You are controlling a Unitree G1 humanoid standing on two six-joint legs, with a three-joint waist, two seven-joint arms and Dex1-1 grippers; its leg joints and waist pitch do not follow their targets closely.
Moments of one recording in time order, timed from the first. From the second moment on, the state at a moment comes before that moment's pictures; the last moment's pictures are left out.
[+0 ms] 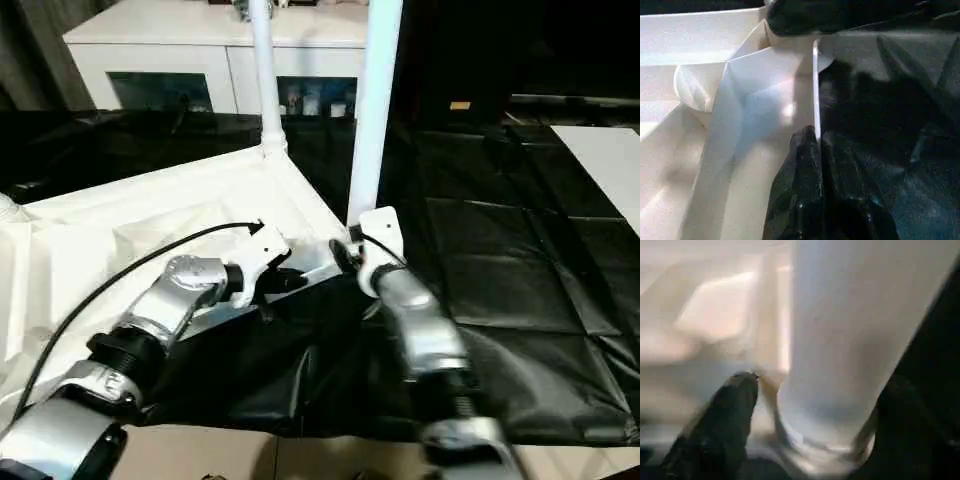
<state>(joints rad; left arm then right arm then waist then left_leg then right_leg) -0.68 0.16 -0.27 0.71 0.11 0.18 -0.89 -0.41 -0.23 0.10 0.28 0.04 0.39 0.41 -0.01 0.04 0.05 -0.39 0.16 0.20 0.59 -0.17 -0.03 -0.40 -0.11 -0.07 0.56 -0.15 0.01</state>
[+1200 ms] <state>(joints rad) -0.58 0.39 -0.33 0.50 0.05 0.15 -1.25 -0.33 -0.49 0.17 0.18 0.20 0.34 0.97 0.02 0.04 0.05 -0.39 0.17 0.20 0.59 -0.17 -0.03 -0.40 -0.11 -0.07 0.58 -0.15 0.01</state>
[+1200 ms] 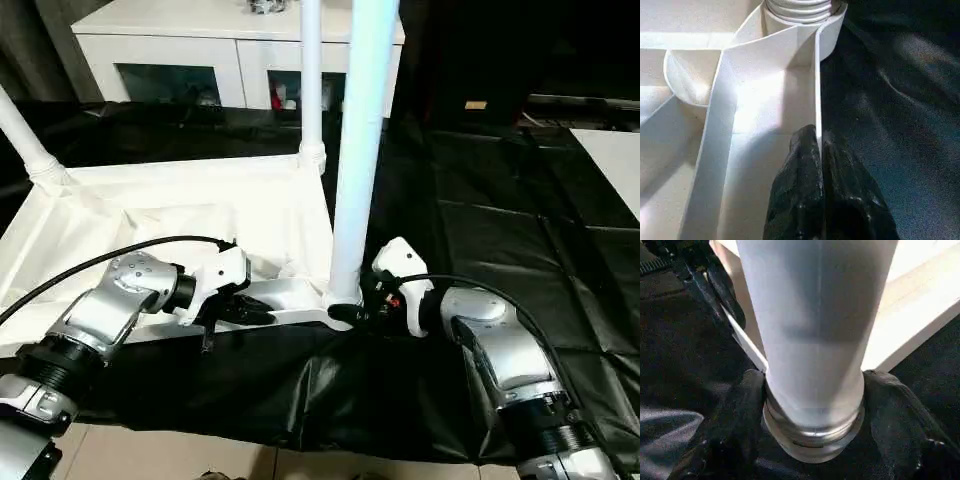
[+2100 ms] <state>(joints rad) -0.74 0.14 -0.25 0.81 0.11 0.18 -0.76 -0.56 -0.02 0.02 0.60 0.05 0.24 0.09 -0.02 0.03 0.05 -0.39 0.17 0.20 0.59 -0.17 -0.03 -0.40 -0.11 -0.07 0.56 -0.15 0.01</state>
